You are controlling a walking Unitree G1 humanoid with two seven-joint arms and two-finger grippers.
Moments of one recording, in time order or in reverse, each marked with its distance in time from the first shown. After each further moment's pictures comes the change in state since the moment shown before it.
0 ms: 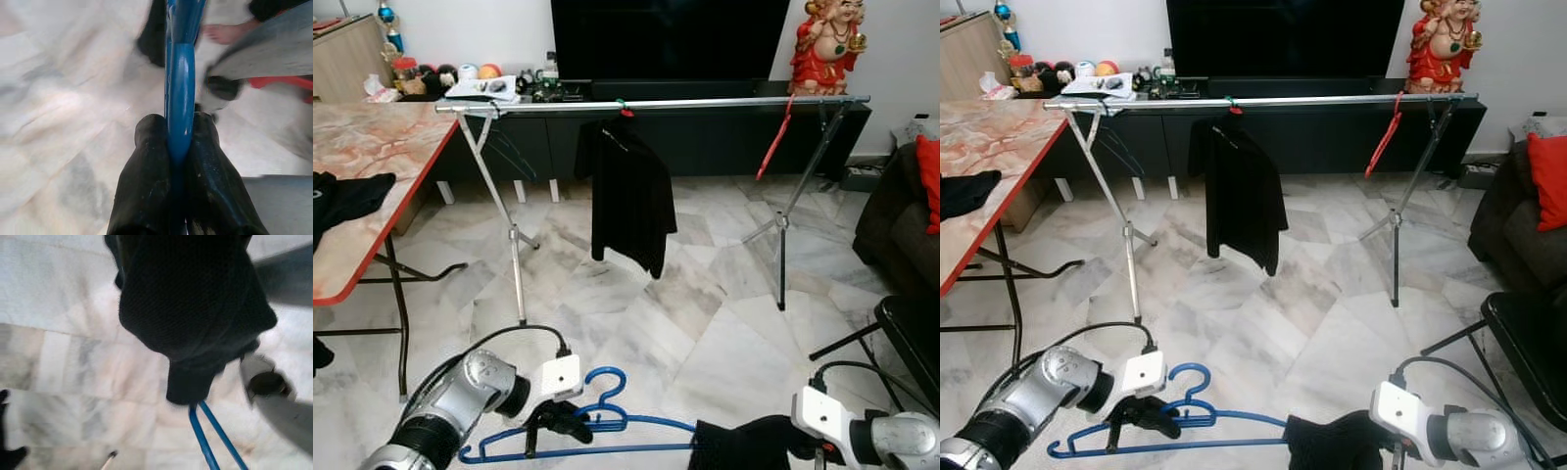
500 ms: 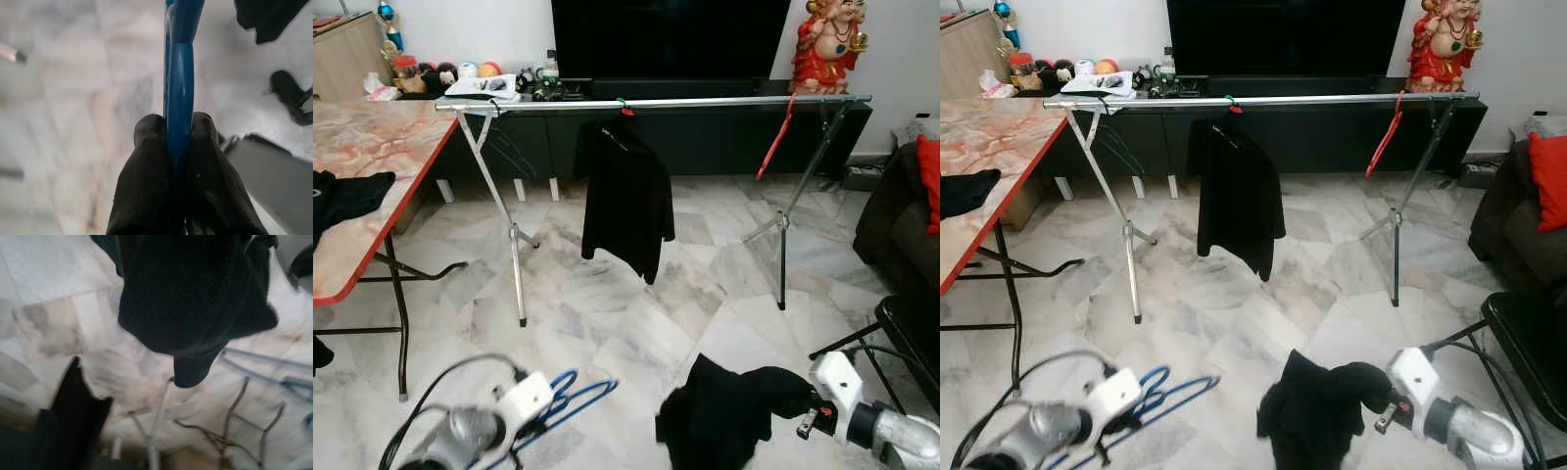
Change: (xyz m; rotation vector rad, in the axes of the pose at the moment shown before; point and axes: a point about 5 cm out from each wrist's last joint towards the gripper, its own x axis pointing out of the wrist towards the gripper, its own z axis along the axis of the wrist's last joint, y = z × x) left arm 0.014 -0.024 -0.080 -0.306 0.211 0.545; right arm 0.006 -0.004 0.013 0.250 -0.374 -0.313
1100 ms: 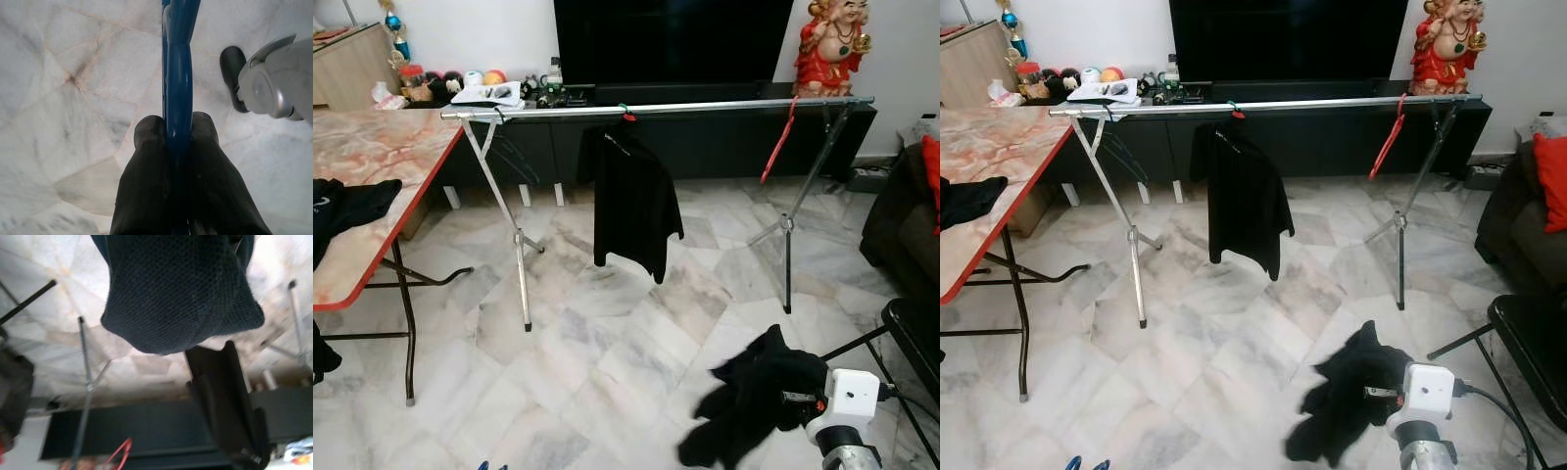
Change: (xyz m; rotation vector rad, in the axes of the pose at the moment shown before) left arm -0.028 -0.059 -0.119 -0.508 0.329 0.307; right arm 0.006 0.033 -0.010 0.207 -0.171 -0.788
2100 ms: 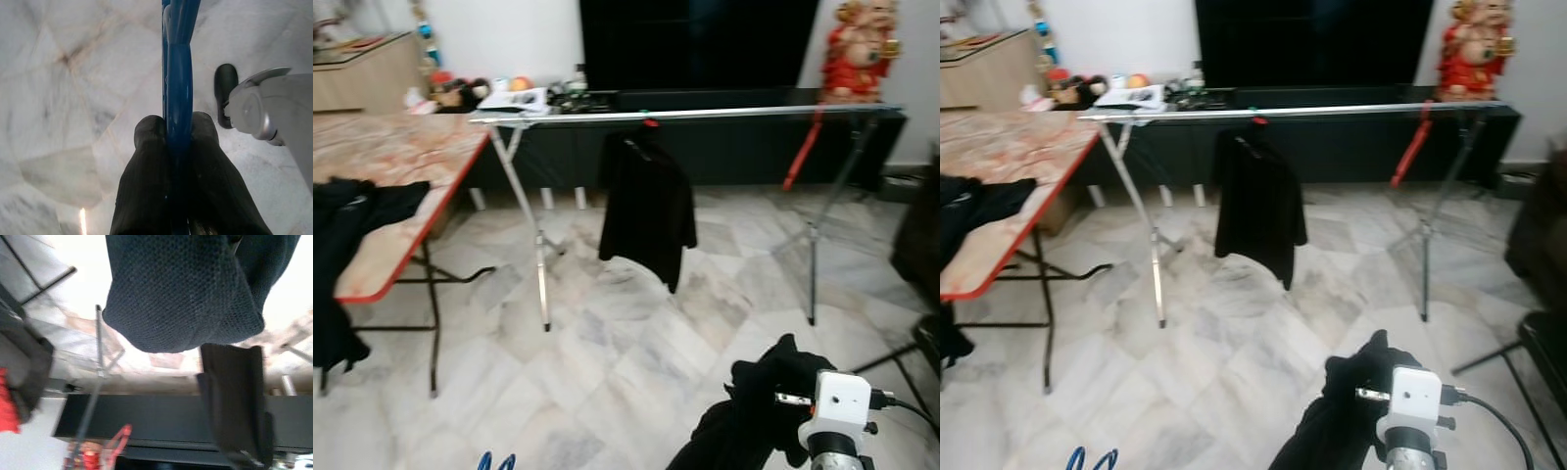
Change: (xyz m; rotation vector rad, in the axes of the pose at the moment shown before) left arm 0.002 -0.011 0.010 -0.131 -0.028 -0.020; right arm -0.015 0.022 0.006 -0.143 0.000 -0.130
